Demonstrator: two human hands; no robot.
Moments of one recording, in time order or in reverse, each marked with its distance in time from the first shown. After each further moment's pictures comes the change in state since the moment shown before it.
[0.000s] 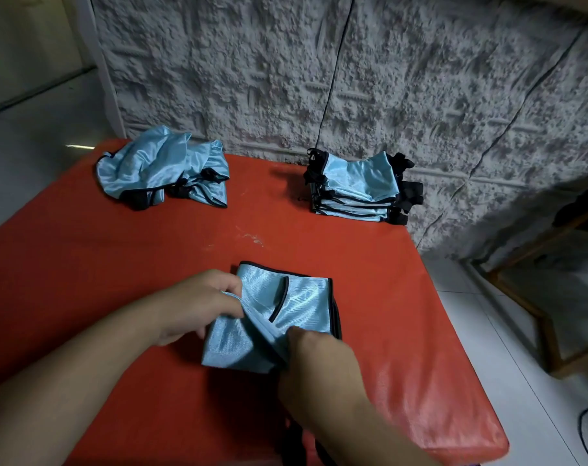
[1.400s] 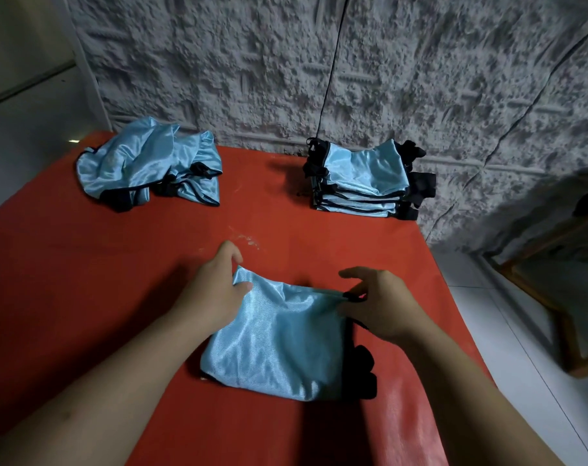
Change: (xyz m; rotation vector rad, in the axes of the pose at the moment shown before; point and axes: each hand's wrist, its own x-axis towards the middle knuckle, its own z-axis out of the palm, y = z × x) left_hand 0.089 -0.024 0.017 0.387 0.606 0.141; right_hand 0.101 0.138 -0.003 0.437 -0.072 0.189
